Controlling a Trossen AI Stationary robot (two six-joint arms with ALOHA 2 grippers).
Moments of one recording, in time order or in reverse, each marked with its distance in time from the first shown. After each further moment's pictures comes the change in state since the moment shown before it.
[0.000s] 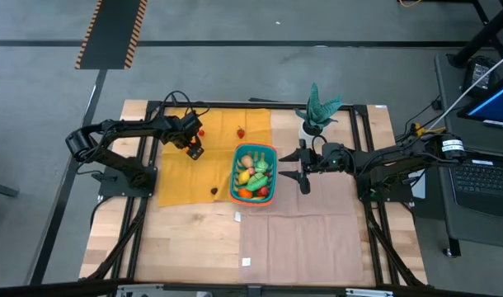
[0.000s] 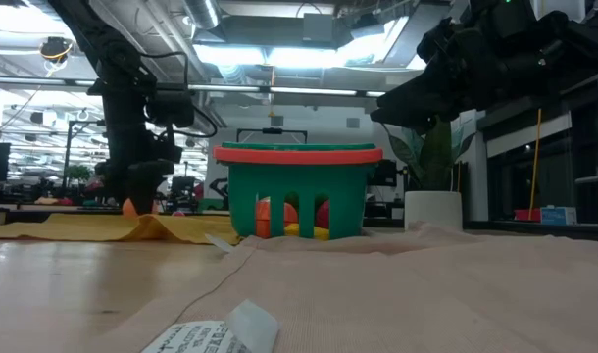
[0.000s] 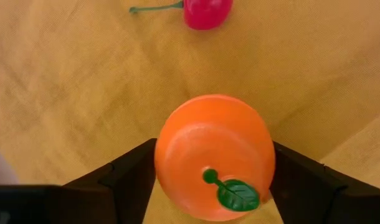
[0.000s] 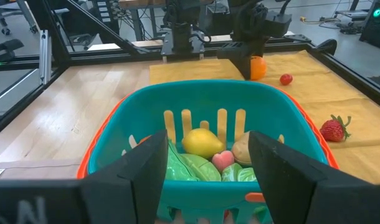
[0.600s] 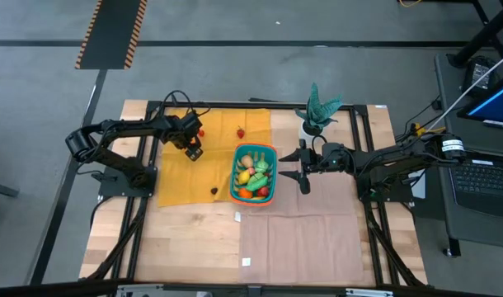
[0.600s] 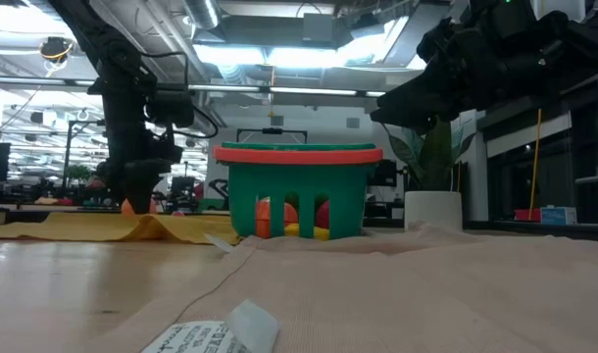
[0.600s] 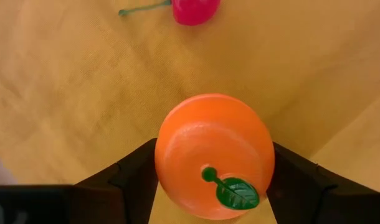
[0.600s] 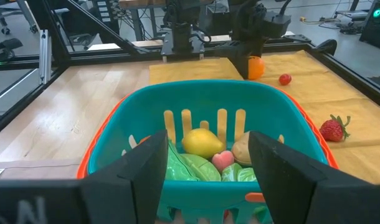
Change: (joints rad) left arm 0.000 -0.001 0.007 -0.023 0.022 0.054; right arm 0.000 0.000 0.000 0.000 0.000 -0.001
